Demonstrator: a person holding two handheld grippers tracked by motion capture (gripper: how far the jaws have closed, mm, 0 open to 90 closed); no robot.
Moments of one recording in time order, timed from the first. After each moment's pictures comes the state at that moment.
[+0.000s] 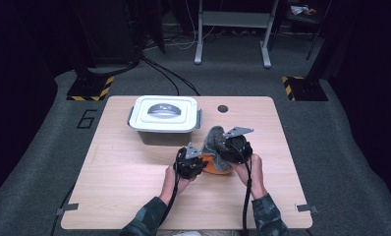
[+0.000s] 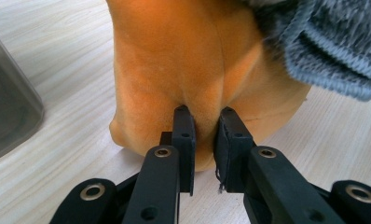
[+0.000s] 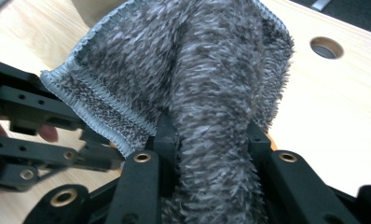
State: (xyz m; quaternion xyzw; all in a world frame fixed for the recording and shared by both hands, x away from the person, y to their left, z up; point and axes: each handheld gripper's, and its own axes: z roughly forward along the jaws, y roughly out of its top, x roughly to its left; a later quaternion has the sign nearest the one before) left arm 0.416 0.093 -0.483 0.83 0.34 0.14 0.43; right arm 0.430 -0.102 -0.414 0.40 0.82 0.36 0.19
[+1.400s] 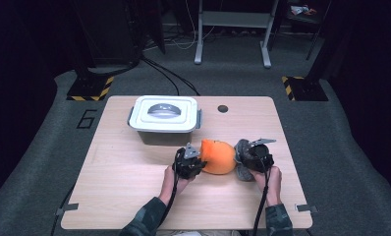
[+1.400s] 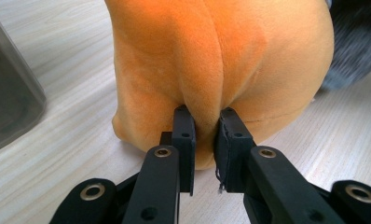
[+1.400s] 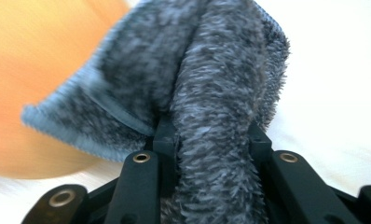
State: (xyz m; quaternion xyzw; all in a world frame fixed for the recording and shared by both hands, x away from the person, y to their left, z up) left arm 0.418 0.096 -0.487 0.83 0.35 0.14 0.43; right arm 0.434 -0.176 -0.469 0.52 0.77 0.30 0.19
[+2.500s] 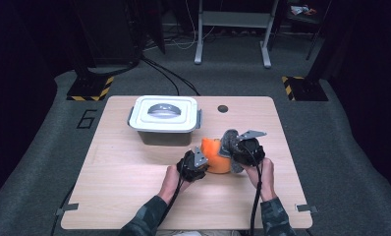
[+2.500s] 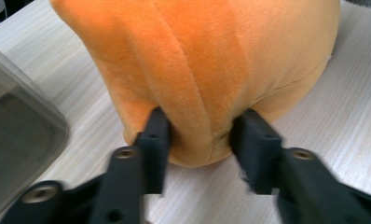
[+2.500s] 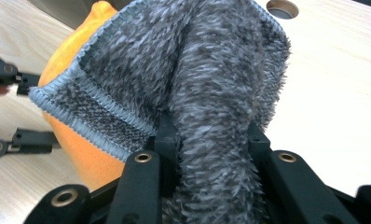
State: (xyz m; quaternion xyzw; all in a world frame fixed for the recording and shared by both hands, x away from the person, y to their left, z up) left arm 0.413 0.082 -0.489 0.86 0.27 0.22 0.37; right arm 0.431 -0.138 -0.431 0.45 0.80 0.34 0.21
